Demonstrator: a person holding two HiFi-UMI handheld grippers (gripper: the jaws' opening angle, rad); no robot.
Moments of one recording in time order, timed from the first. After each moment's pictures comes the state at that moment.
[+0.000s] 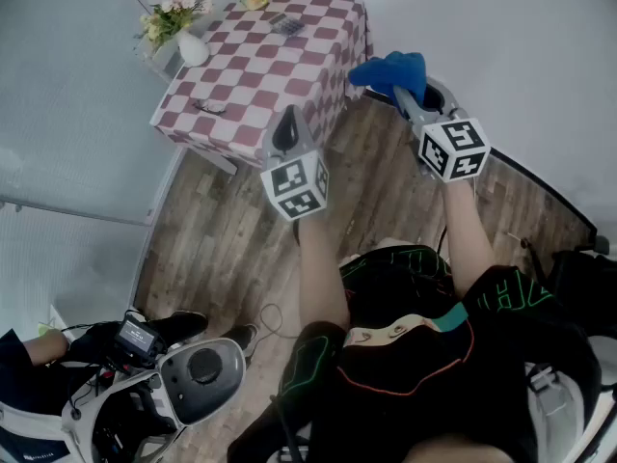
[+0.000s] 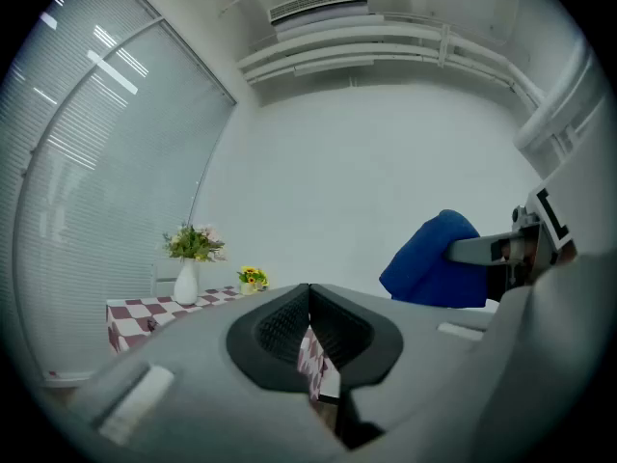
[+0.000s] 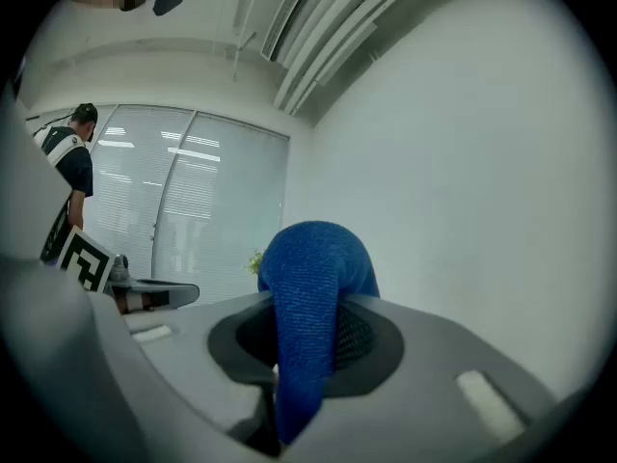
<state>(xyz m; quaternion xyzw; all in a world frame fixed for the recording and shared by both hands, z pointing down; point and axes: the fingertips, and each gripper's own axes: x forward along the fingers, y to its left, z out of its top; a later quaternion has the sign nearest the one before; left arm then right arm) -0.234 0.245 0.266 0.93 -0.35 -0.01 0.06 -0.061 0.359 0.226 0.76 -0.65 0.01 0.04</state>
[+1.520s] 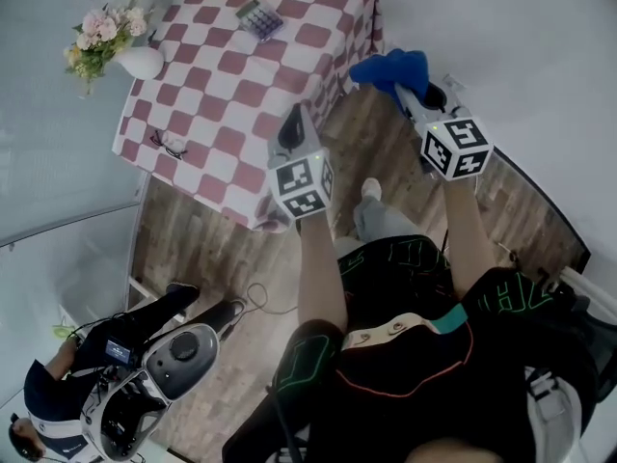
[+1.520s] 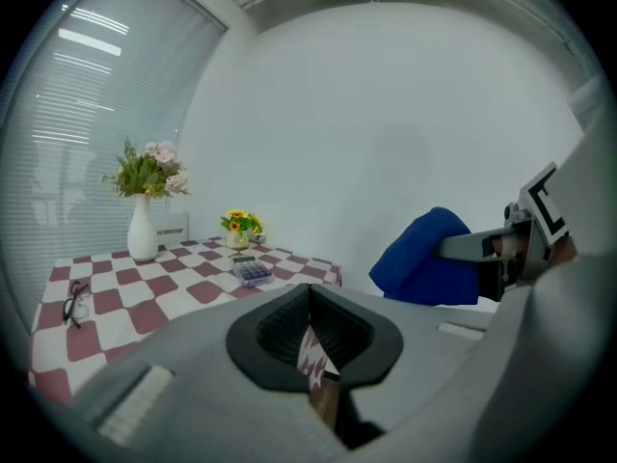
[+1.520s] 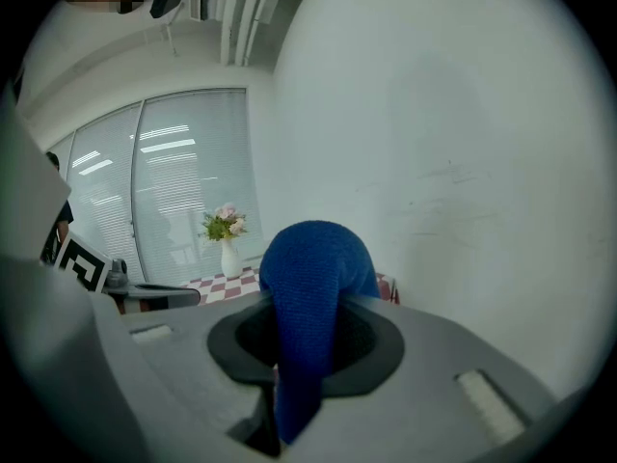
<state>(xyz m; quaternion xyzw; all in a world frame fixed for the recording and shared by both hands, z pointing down) -0.020 0.098 0.387 0.90 -0.39 0.12 0.12 0.163 0.177 0.360 0.71 -0.69 0.17 0.06</state>
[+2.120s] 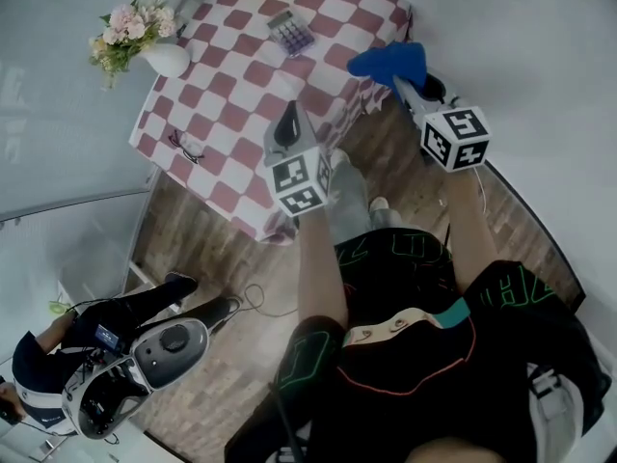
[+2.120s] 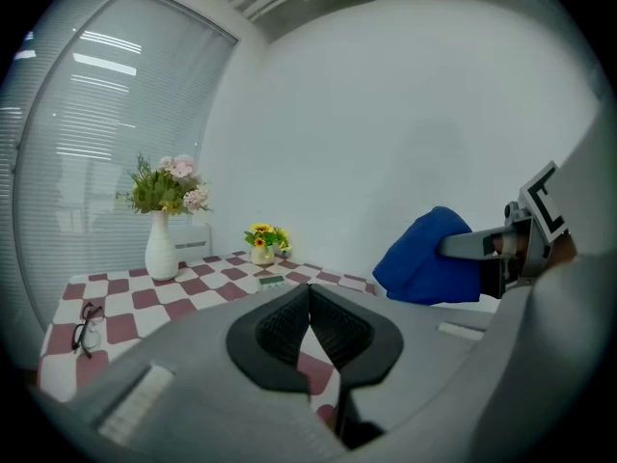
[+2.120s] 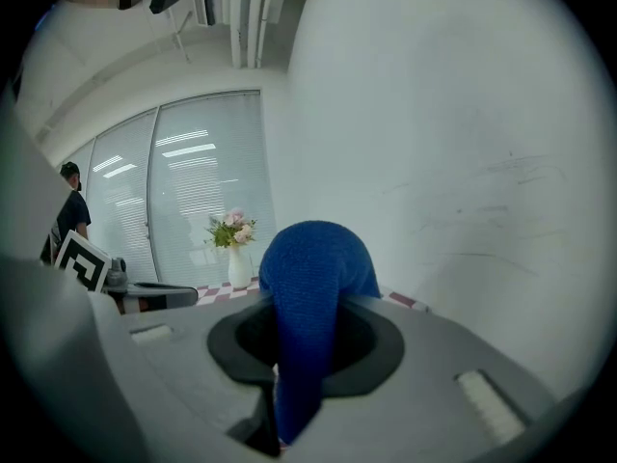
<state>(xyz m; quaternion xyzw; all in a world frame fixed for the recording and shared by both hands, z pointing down) -0.028 0.025 0.369 0.88 -0.46 0.11 0.11 0.170 0.080 0.345 0.66 -0.74 0.14 0.05</state>
